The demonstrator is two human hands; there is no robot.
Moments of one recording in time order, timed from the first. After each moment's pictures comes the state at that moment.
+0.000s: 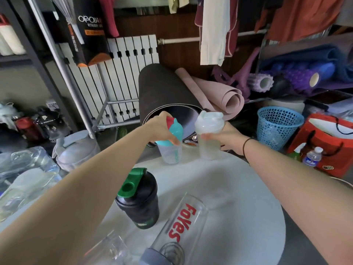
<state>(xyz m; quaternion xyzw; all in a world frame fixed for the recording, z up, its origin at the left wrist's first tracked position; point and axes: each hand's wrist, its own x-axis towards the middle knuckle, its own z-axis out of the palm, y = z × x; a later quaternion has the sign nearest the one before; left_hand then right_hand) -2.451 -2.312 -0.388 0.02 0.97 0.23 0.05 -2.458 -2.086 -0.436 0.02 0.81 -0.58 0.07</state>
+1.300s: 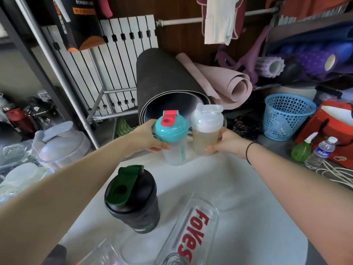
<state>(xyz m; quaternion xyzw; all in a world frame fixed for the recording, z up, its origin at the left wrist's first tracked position) -2.463 -2.361 -0.456 0.03 0.86 0.49 0.14 -2.499 -2.080 -0.519 -0.07 0.83 -0.54 0.15</state>
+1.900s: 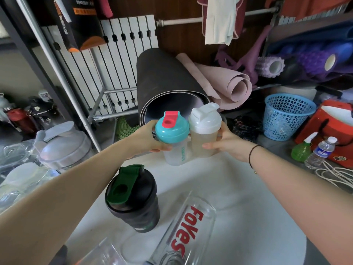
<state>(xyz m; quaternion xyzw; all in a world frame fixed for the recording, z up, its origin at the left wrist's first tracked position) -2.465 -2.366 -0.468 0.06 0.86 0.49 0.12 -2.493 -2.084 -0.518 -0.07 0.76 -0.63 0.15</state>
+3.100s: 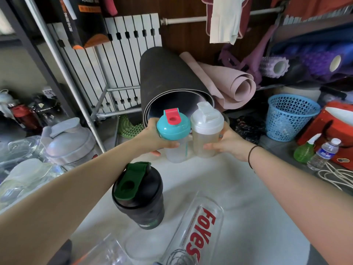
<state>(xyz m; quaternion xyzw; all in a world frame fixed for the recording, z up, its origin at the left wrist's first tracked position) -2.446 -2.349 -0.456 -0.02 0.89 0.44 0.09 -2.485 -2.094 -0.514 -0.08 0.78 -0.60 0.12</state>
